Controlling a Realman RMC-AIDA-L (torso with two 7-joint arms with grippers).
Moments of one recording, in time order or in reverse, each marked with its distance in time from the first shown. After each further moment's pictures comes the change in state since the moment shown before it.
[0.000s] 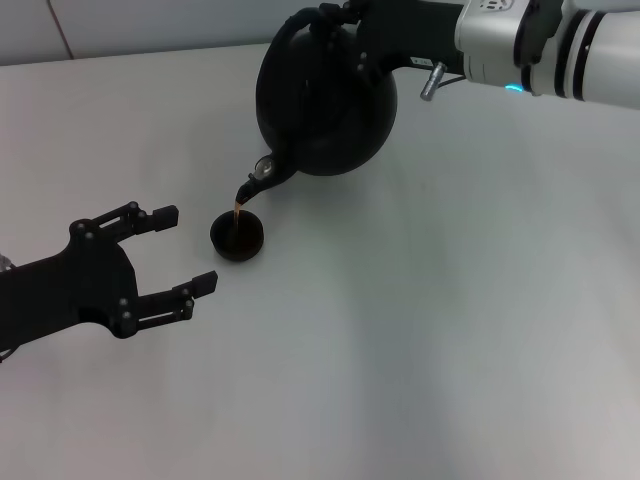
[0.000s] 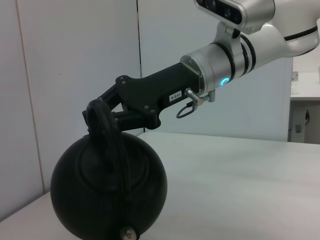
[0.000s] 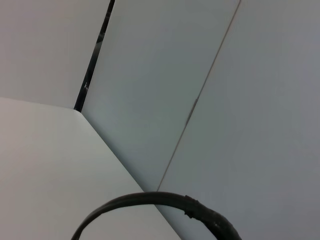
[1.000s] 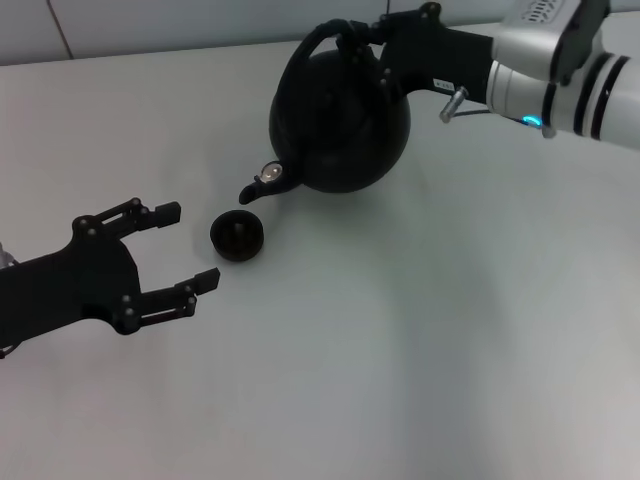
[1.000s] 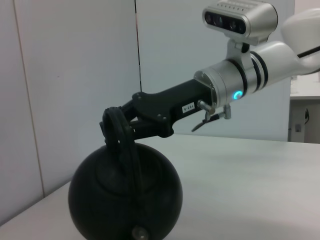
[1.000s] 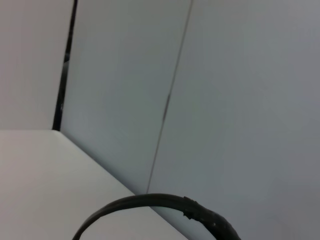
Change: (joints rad) left arm -0.008 -0.002 0.000 -0.002 0.000 -0.003 0.009; right arm -0.070 0.006 -0.002 0.070 0.170 -0.005 -0.007
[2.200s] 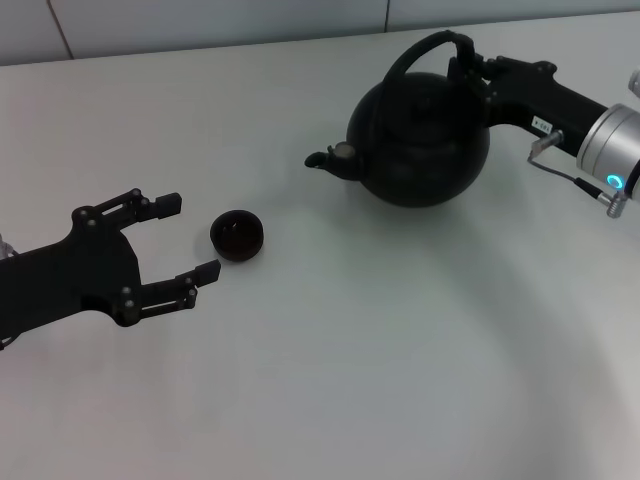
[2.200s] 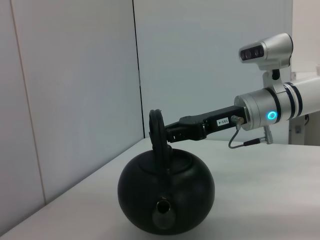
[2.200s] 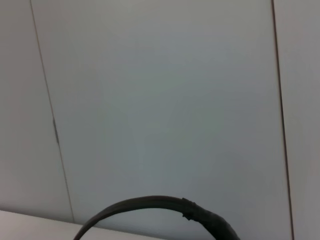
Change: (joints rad) left arm -0.008 0.002 0.000 0.012 -0.005 0.000 -0.002; right arm -0.181 -0.006 0.036 0.112 0.323 -0.032 0.005
